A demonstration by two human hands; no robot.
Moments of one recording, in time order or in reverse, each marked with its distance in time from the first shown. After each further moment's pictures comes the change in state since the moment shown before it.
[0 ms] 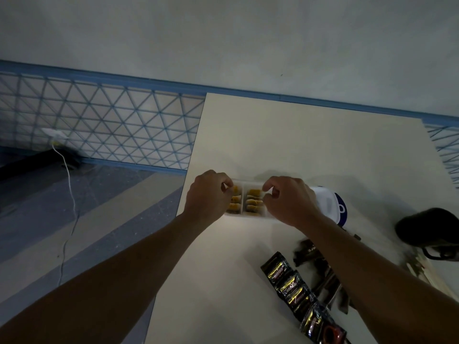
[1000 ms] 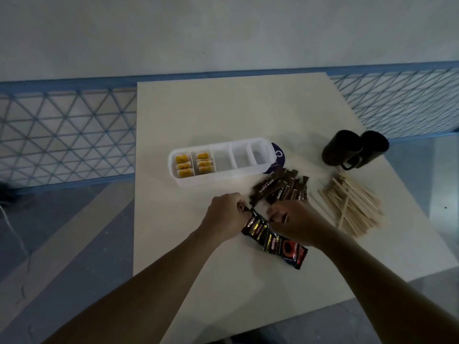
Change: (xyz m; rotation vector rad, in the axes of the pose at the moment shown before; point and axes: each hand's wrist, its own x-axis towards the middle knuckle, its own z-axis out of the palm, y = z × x) left_hand -0.123 0.085 0.060 -0.180 -0.528 0.015; right_hand -0.192 0.086 0.010 0.120 -0.182 0.172
